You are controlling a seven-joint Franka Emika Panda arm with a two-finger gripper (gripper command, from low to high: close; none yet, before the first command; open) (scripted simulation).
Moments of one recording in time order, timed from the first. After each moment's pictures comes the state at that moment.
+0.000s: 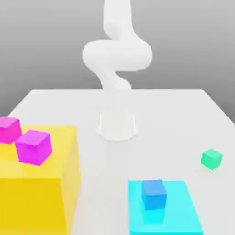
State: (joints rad) arm 0.08 -0.72 0.00 -2.34 0.01 2.35 0.69
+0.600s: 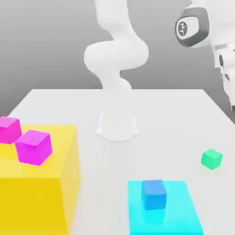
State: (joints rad) arm 0.59 -0.17 0.12 -2.61 0.07 2.67 -0.07
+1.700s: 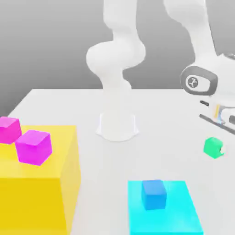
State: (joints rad) arm 0.61 0.00 0.07 -2.66 -0.05 2.68 -0.45
